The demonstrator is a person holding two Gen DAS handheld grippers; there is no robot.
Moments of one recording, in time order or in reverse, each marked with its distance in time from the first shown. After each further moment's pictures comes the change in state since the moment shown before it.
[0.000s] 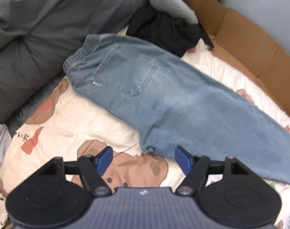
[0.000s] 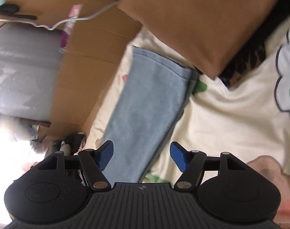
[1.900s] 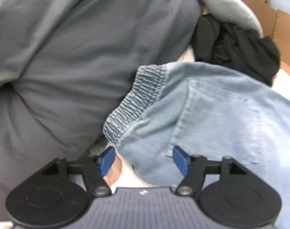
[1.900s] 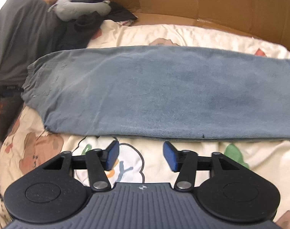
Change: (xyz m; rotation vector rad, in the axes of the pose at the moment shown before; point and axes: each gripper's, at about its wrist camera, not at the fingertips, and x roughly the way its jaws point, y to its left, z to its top) left arm 0.118 0.129 0.128 0.137 -0.191 0.186; right arm 0.095 0.182 -0.203 -1.061 0.349 -0.204
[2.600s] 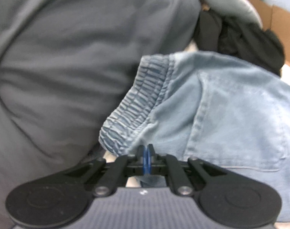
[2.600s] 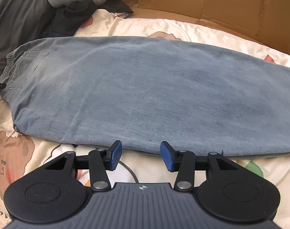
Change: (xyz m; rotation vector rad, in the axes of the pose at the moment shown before) left arm 0.082 0.019 -0.021 0.064 -0.090 -0.019; right arm 0.080 0.016 -0.004 -0.044 -0.036 -0.126
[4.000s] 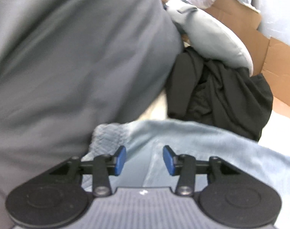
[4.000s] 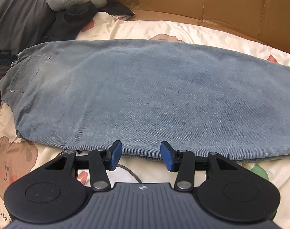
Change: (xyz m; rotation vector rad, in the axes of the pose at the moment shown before) left arm -0.008 -0.047 0.073 -0.070 -0.095 -0.068; right arm 0.003 0.004 0.006 0.009 -0.014 0.025
